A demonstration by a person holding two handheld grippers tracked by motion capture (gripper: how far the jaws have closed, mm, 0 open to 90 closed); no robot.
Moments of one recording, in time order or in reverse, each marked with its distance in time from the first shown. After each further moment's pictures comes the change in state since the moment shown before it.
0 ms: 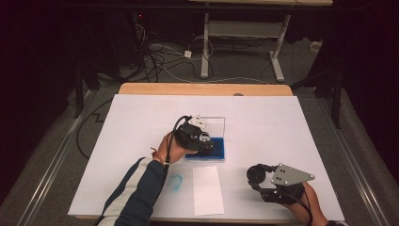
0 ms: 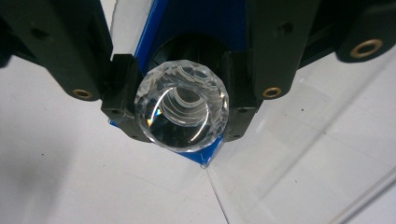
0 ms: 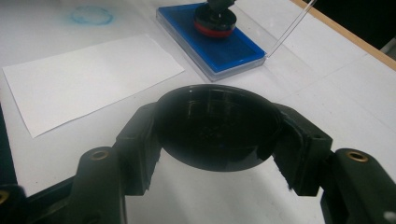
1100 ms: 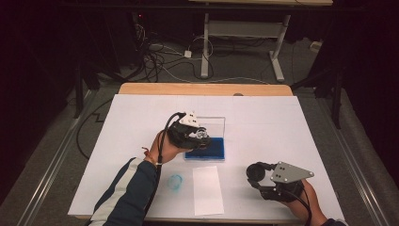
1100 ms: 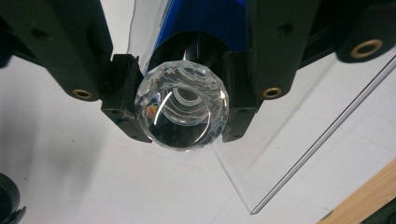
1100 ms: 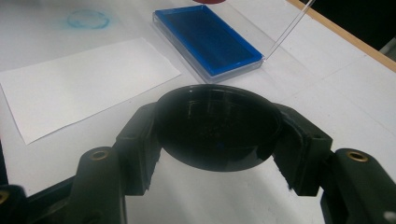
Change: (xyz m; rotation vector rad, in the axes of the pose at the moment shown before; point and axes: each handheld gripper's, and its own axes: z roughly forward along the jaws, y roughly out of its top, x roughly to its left) left arm -0.012 0.003 -0.037 -0.081 0.023 0.070; right arm -0.004 0.002 0.003 -0.003 0.000 0.013
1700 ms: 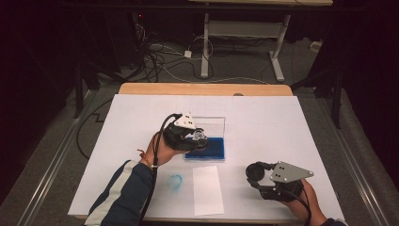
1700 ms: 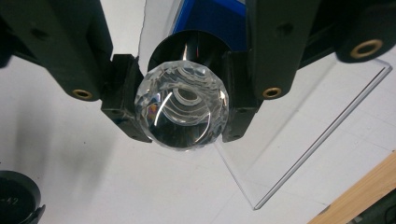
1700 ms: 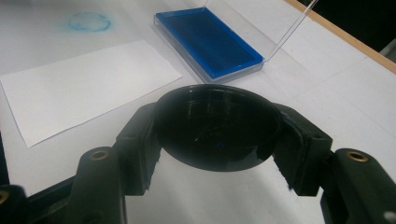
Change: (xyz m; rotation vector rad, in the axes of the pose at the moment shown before) left arm -0.006 -0.004 -0.014 -0.015 0.002 0.010; right arm 0.000 0.002 0.000 -0.005 0.004 -0.003
